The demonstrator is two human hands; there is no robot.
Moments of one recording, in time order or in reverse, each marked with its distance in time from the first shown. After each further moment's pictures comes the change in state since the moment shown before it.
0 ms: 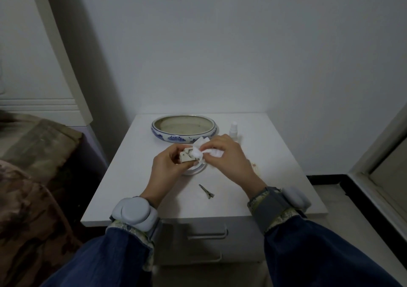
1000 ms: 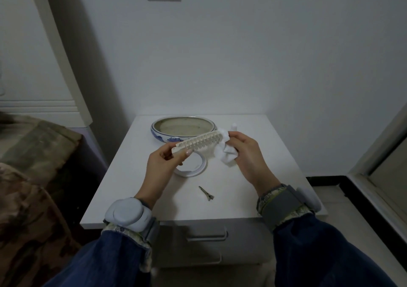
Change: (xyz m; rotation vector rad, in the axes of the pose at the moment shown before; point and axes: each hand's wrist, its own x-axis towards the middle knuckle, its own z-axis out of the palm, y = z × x) left_hand 0.002 0.010 -0.006 -0.213 0.069 -0.106; right_hand 0.003 0.004 -0.028 0.672 0.127 0.514
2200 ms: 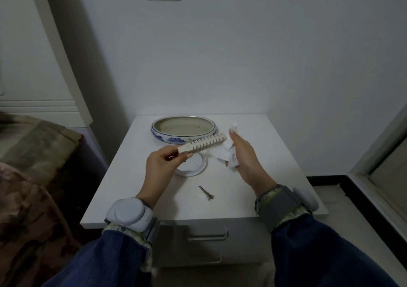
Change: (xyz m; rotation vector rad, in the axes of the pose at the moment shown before) left_hand 0.002 -0.006 -0.003 0.158 0.010 0.063; right_hand 0.004 0.003 0.011 -0.014 0.089 0.211
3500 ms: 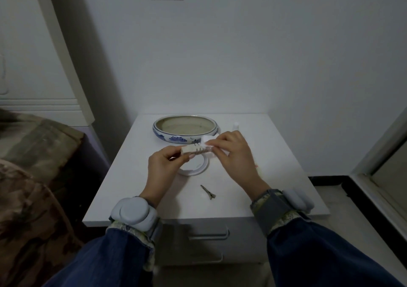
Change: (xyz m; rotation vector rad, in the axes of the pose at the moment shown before) left_hand -0.002 -0.003 0.002 0.074 0.036 0.018; right_hand 0.004 0.020 0.005 -0.773 0.078 -0.971
